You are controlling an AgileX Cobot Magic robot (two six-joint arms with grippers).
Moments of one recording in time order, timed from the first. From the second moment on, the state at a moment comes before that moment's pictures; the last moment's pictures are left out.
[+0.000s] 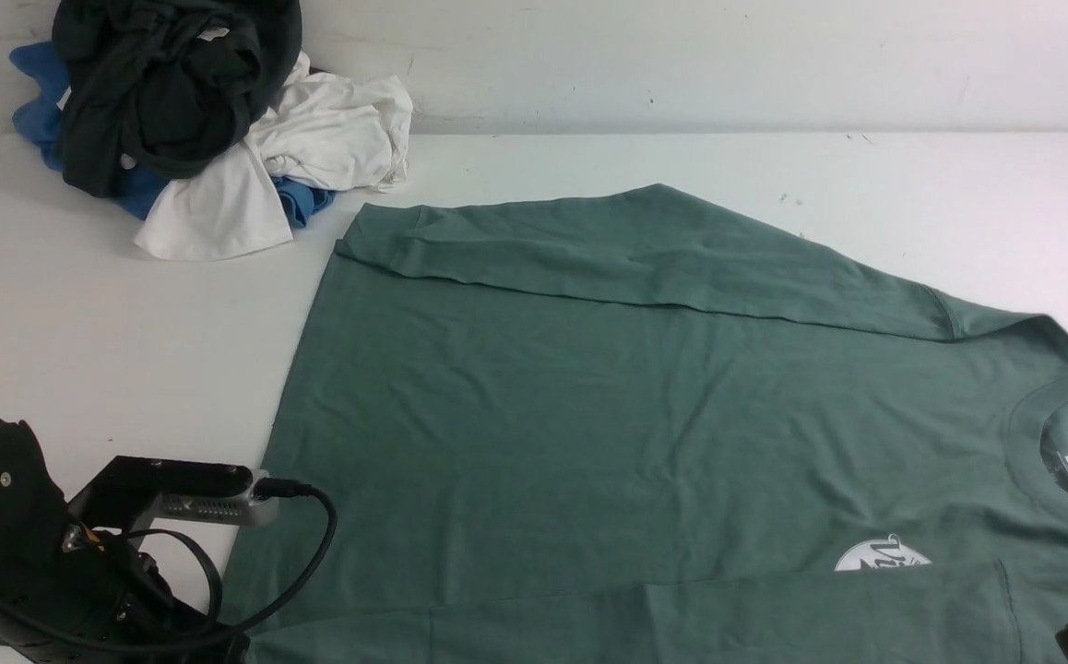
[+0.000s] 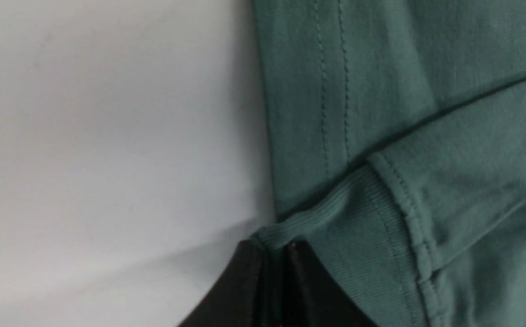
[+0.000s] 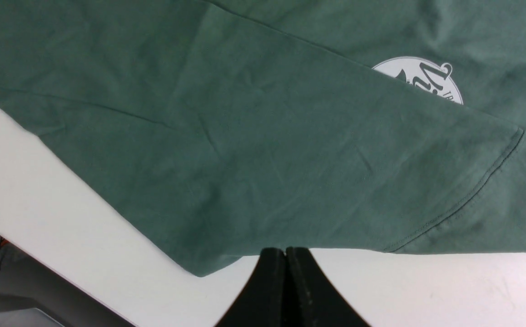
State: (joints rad) right arm 0.32 0.81 -0.79 0.24 1.23 -0.26; left arm -0.10 1.49 -0.59 -0.25 0.65 0.20
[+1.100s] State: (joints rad) right arm 0.31 1.14 -0.79 -0.08 0.97 0.03; left arm -0.14 1.56 -1.42 -0.21 1.07 0.25
